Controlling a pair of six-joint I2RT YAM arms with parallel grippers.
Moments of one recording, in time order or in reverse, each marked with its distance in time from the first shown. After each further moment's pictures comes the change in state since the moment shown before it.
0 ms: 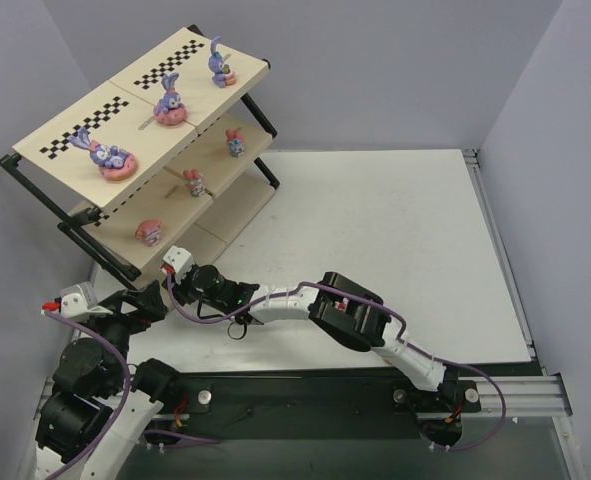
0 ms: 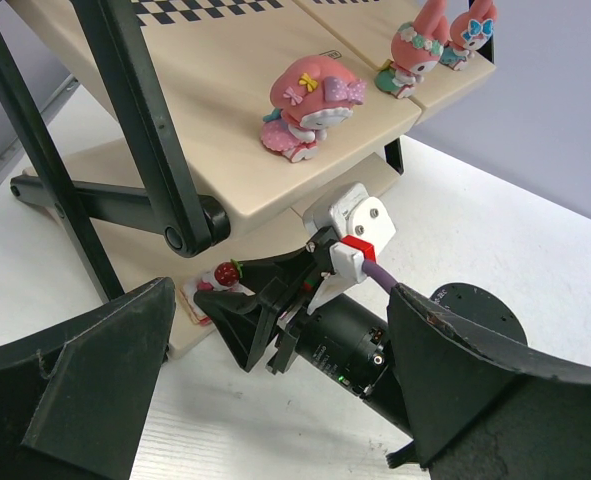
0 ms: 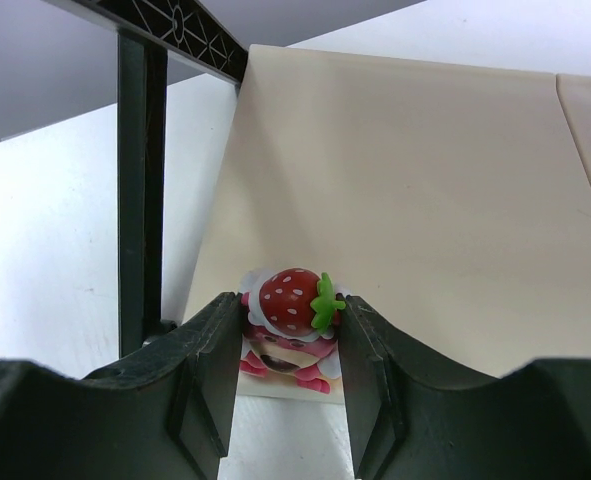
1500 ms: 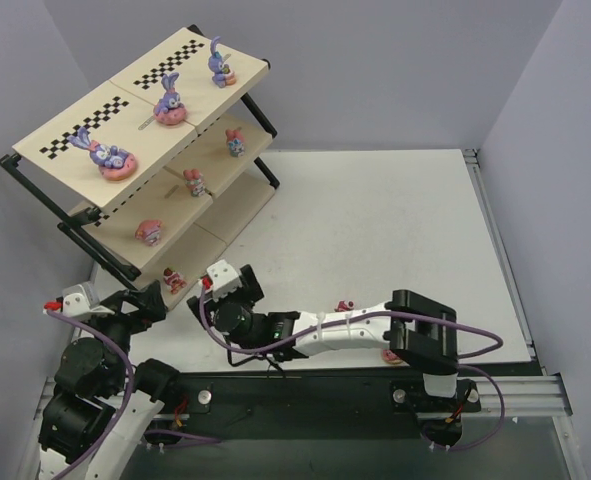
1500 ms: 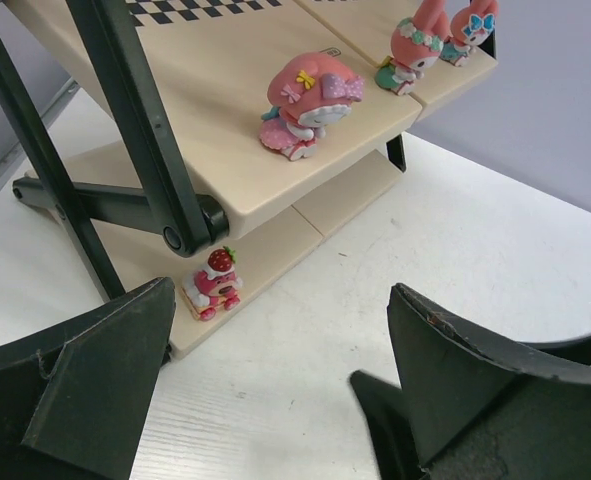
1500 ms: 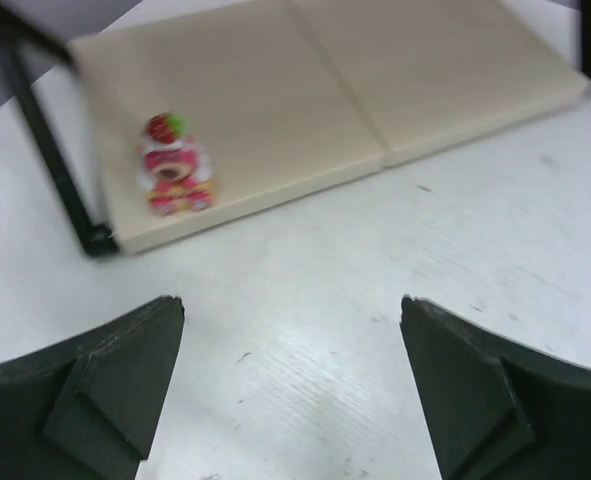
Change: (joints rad) left arm 0.043 0.000 -0.004 0.005 0.039 0.014; right arm 0.174 -0.489 -0.443 -0.164 0.562 0.155
